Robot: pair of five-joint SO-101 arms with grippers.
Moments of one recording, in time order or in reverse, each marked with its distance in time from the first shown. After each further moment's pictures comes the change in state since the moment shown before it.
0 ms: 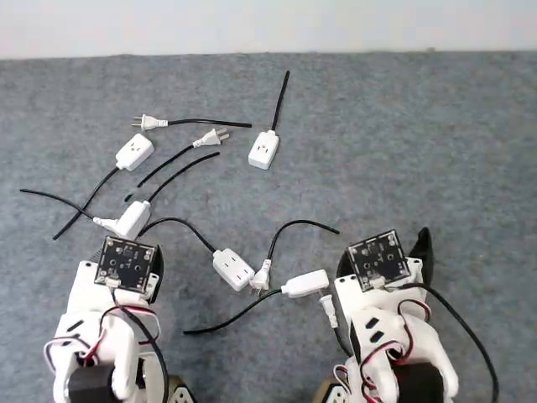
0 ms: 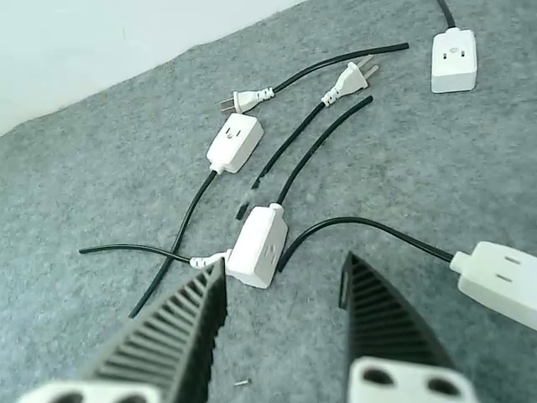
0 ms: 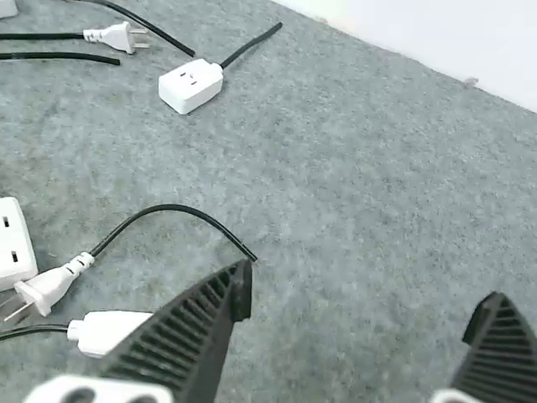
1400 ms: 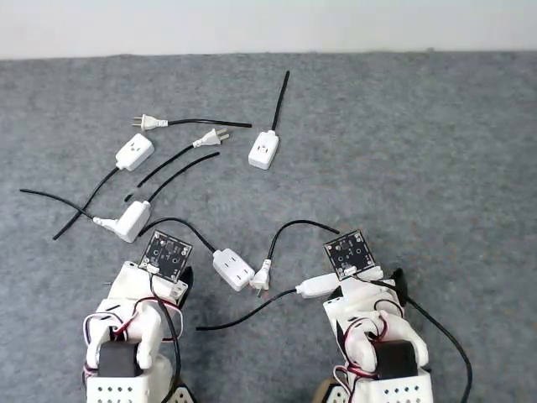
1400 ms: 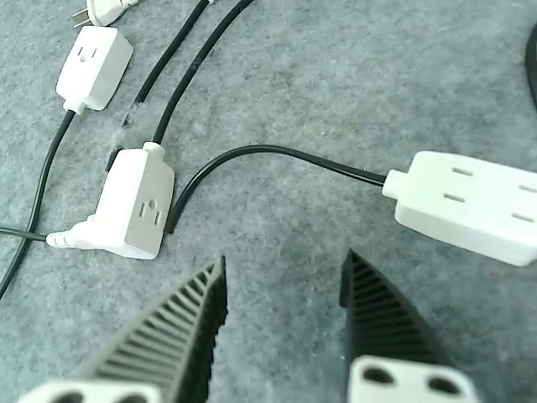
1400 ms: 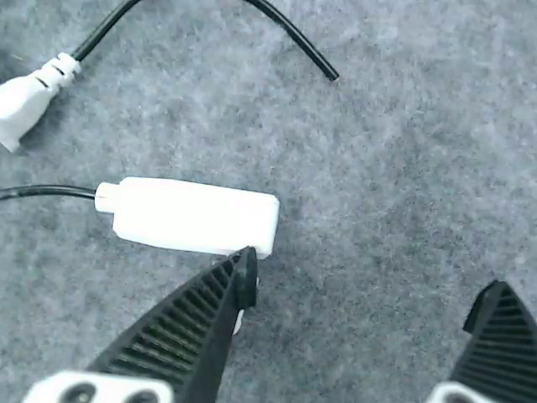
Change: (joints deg) left arm 8.2 0.0 23.5 -11.1 -0.3; right arm -0.4 -0.2 23.9 1.8 0.0
